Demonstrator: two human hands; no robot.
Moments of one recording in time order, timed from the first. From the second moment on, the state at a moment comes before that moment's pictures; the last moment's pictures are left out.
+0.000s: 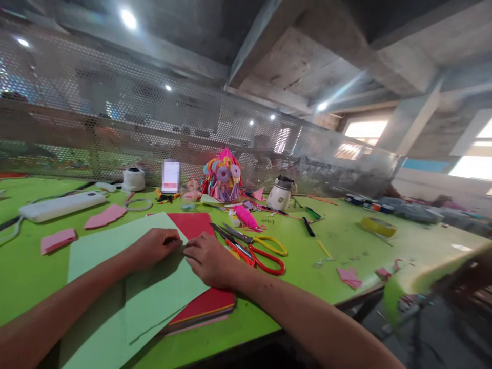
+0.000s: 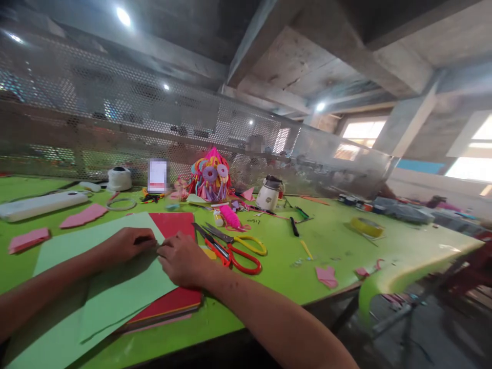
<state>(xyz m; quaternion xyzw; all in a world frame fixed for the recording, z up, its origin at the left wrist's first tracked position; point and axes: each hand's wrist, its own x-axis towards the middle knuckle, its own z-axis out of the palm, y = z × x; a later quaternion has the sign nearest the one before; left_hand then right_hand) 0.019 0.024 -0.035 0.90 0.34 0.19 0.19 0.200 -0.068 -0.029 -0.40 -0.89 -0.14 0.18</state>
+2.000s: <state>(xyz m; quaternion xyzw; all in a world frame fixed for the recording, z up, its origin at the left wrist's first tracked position) -0.020 0.034 0.006 0.89 0.34 0.11 0.27 0.235 -0.057 -0.001 -0.52 -0.79 -0.02 0.31</state>
